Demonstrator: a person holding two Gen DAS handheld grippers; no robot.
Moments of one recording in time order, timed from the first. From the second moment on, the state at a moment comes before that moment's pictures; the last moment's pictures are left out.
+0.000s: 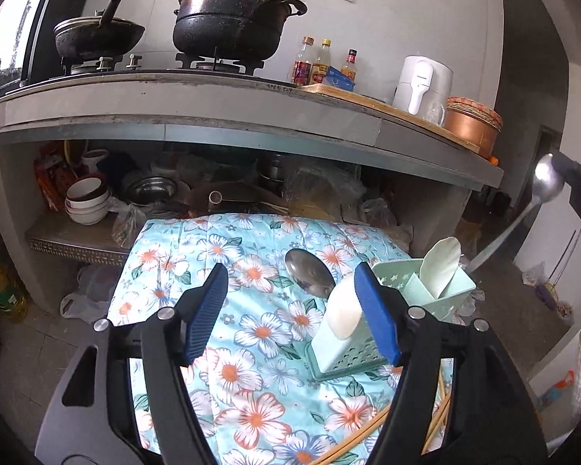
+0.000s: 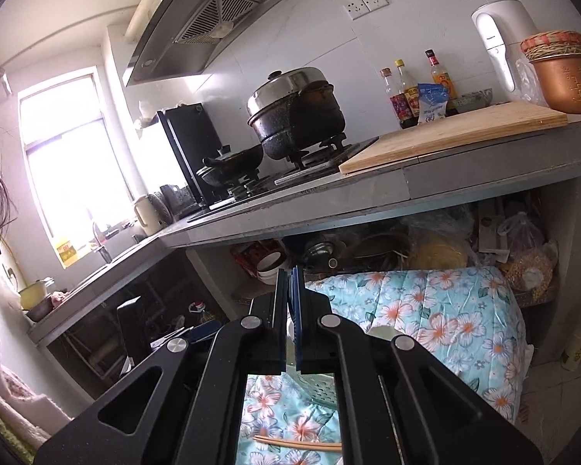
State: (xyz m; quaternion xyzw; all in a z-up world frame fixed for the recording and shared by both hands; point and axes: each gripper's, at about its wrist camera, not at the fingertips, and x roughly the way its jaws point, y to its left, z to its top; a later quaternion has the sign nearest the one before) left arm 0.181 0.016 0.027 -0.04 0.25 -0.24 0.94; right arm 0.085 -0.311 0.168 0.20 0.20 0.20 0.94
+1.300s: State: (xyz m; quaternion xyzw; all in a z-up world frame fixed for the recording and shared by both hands) left arm 0.124 -0.018 -0.025 0.00 0.31 -0.25 0.92; right arm 0.007 -0.302 -0.009 0.14 0.46 -0.06 0.88
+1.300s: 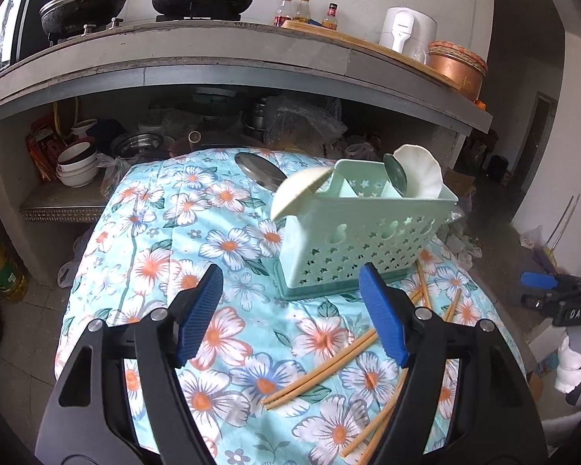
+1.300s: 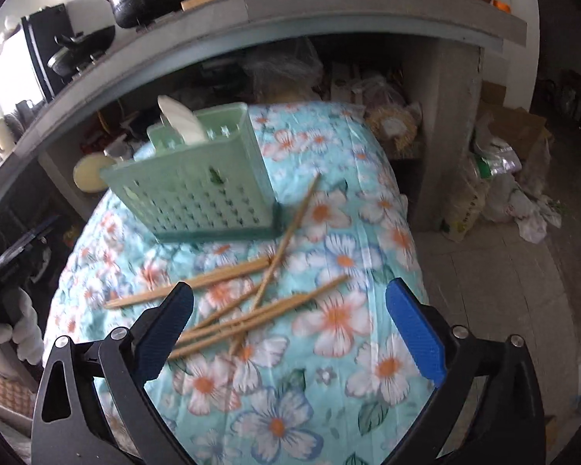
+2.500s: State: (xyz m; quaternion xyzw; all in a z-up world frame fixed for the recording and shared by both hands) left arm 0.109 -0.089 -0.068 0.09 0.35 -0.35 0.86; right arm -0.023 -0.282 -0.092 0.14 0.47 -0.09 0.87
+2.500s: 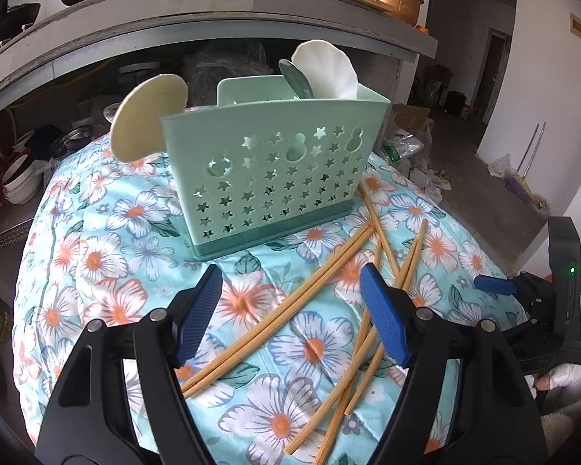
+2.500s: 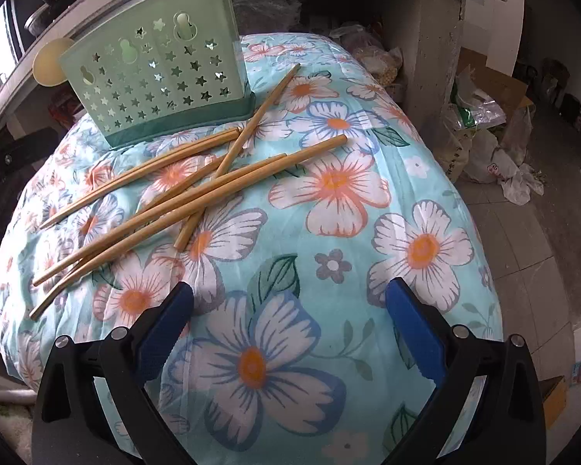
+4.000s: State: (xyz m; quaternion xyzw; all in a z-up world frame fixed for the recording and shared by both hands) left arm 0.088 -0.152 -0.094 0.18 0.36 -0.48 0.78; right arm 0.016 -0.385 -0.118 0.50 0.44 -0.05 0.74
